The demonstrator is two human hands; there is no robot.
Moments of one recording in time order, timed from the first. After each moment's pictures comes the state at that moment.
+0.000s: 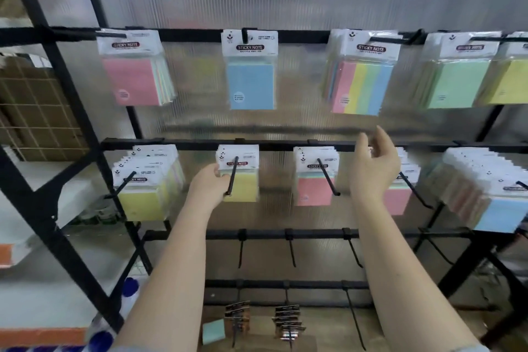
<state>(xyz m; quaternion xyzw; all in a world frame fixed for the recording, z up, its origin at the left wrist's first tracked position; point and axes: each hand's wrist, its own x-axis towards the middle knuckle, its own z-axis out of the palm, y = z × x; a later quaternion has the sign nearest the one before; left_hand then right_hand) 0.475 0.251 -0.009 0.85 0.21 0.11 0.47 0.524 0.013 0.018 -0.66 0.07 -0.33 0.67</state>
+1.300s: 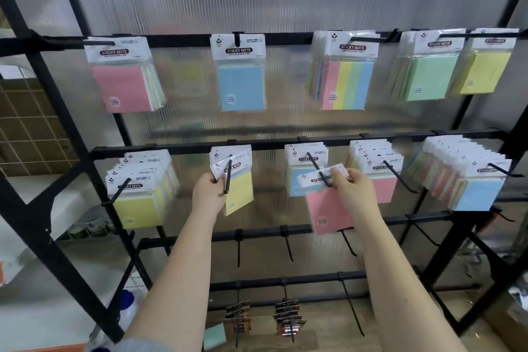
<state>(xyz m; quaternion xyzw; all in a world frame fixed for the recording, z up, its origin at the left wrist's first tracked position) 0.476 0.240 -0.024 0.81 0.23 0.15 0.51 0.487 -0.002 -0.015 -0.81 0.05 -0.12 0.57</state>
